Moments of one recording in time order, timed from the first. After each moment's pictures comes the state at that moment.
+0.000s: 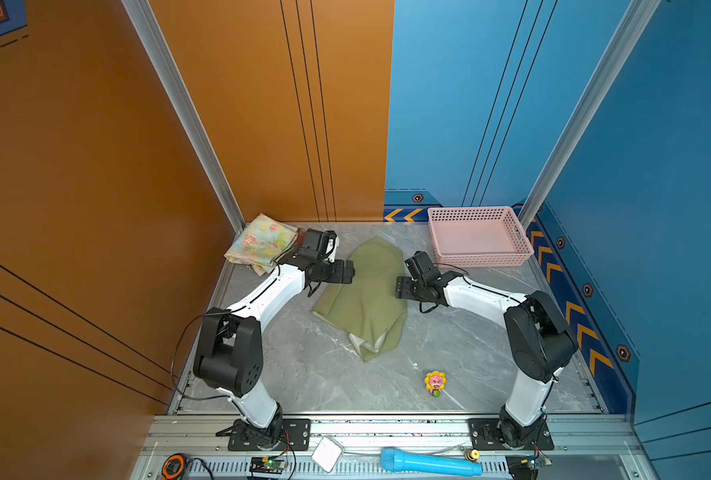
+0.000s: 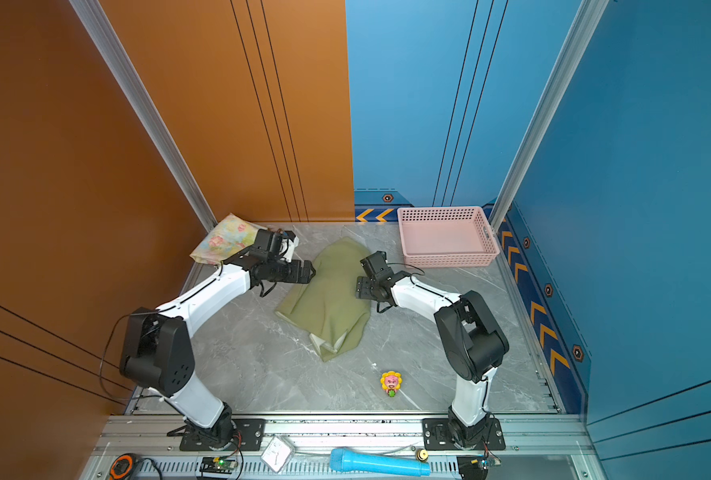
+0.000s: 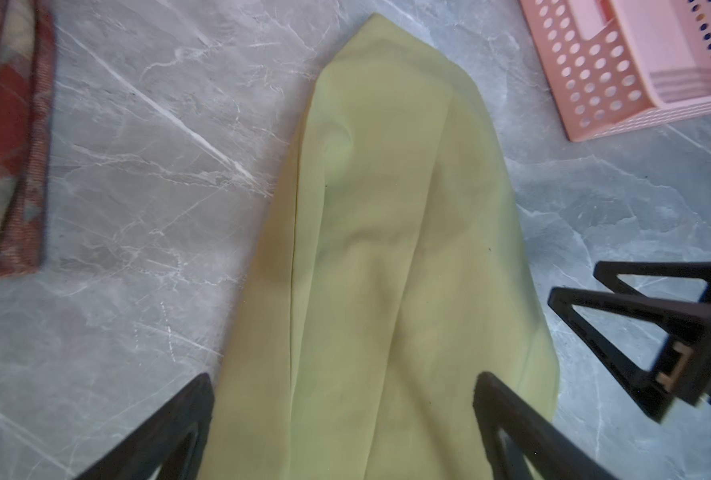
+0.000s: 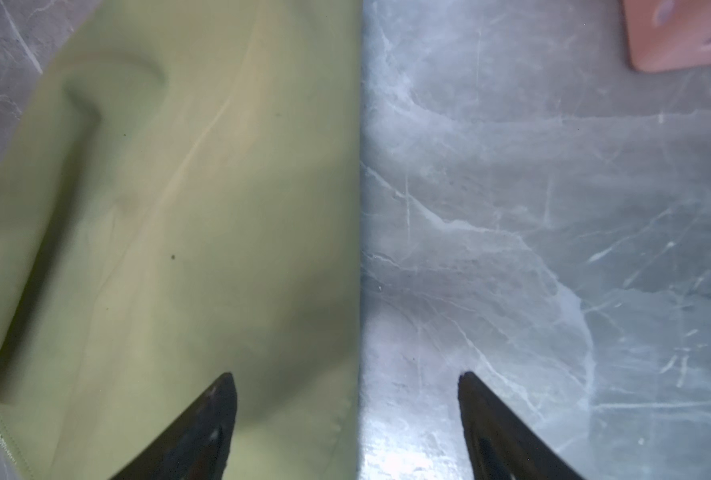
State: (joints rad) left arm -0.30 1.71 1.31 -0.51 0.15 -0.21; right arm 0.54 1.82 1.18 -0.33 0.09 0.59
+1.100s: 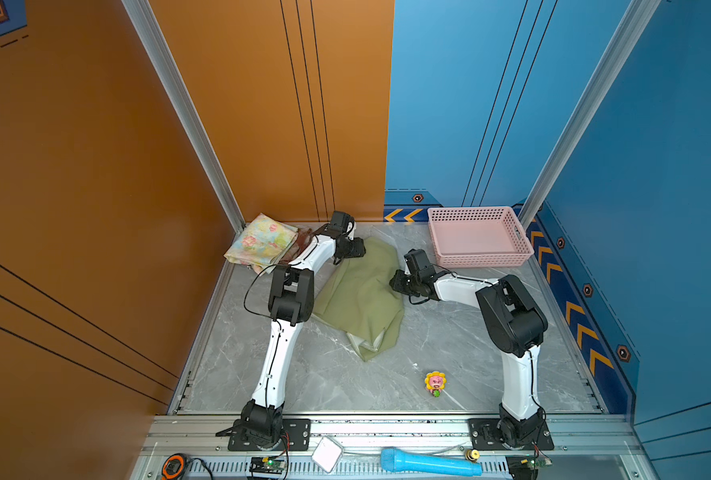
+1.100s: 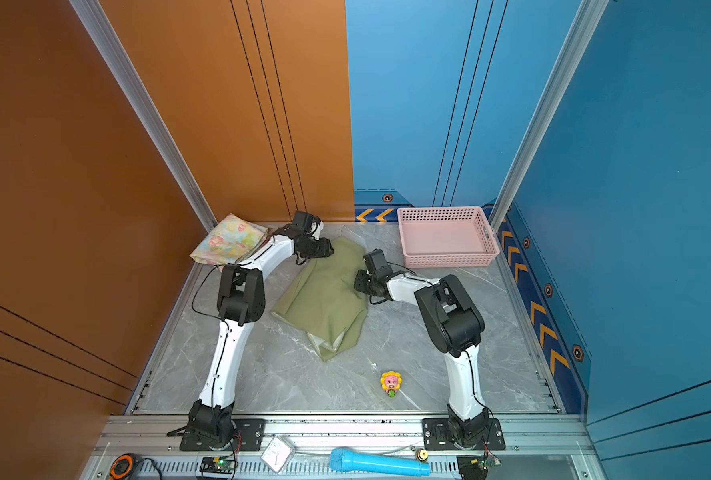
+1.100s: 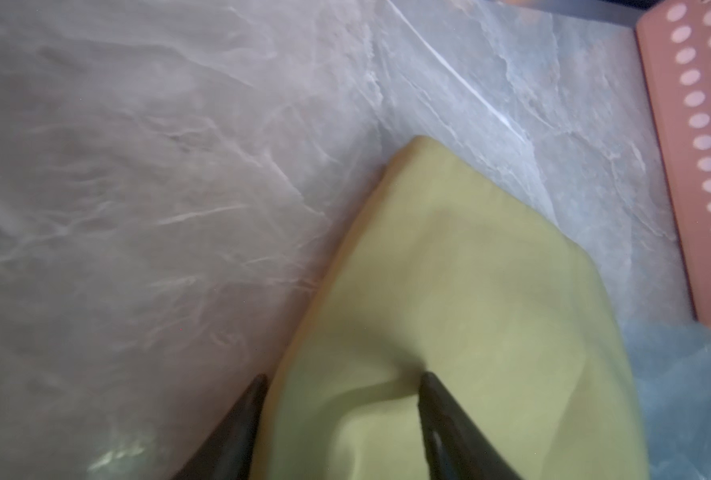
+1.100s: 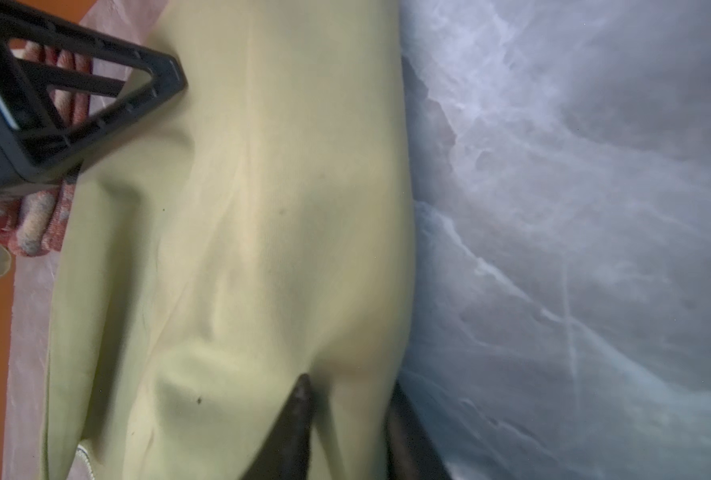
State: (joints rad) left arm -0.28 2.56 2.24 -0.62 0.29 -0.27; right arm 0.49 2.06 1.29 -0.05 -0.14 0.72
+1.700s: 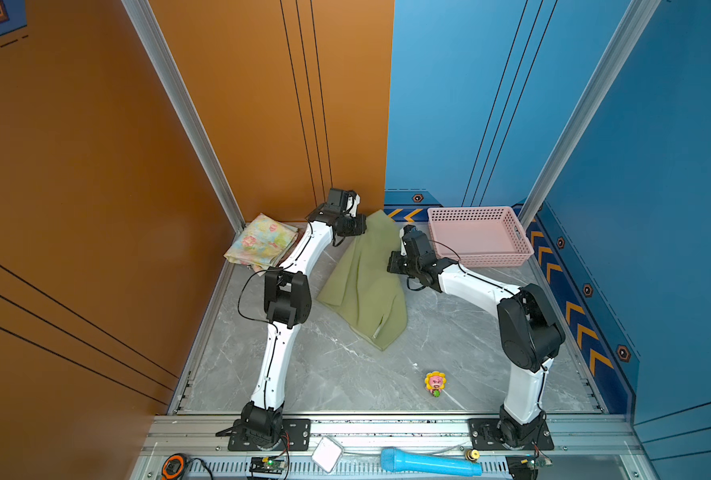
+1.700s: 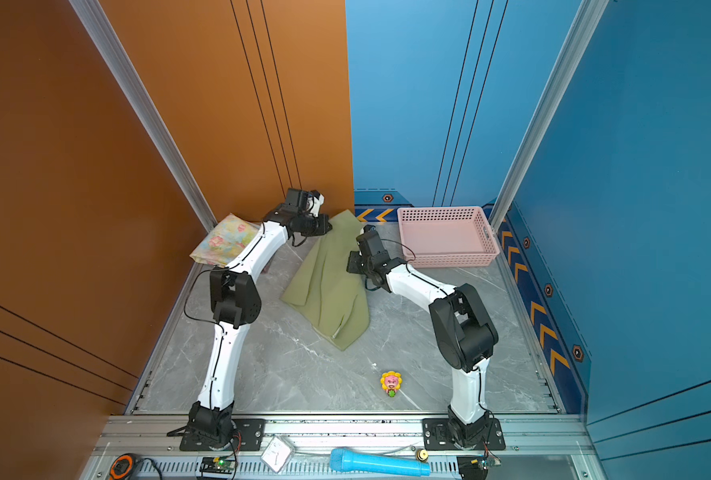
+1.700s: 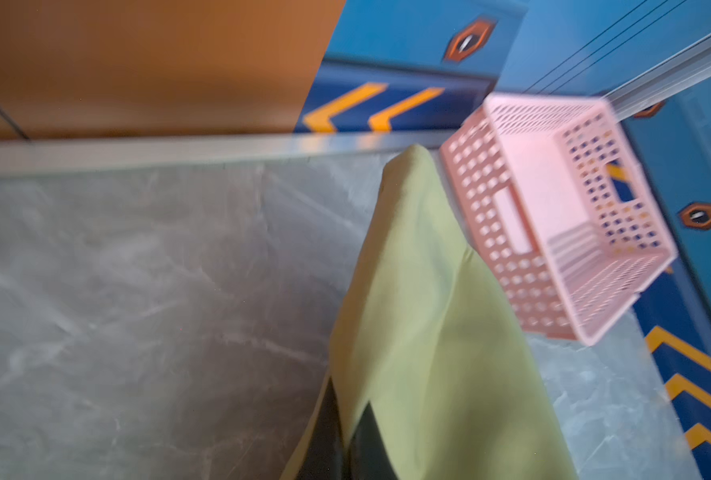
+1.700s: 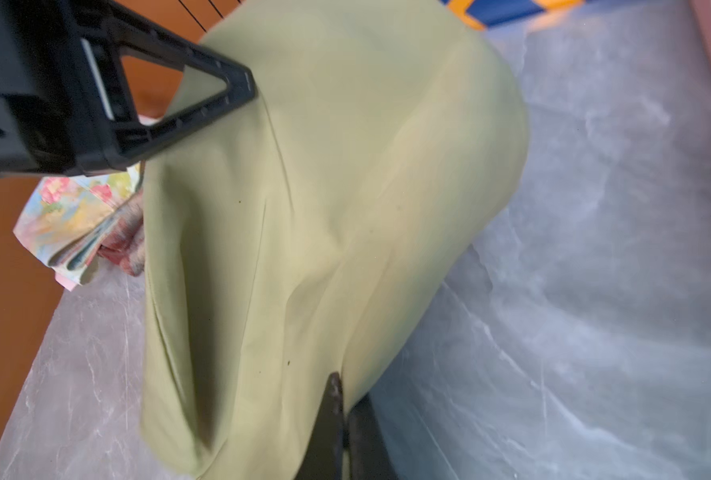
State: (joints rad) left arm -0.27 2.46 2.47 -0.69 0.36 -0.30; right arm 0.54 1.91 1.45 -0.14 0.02 0.52
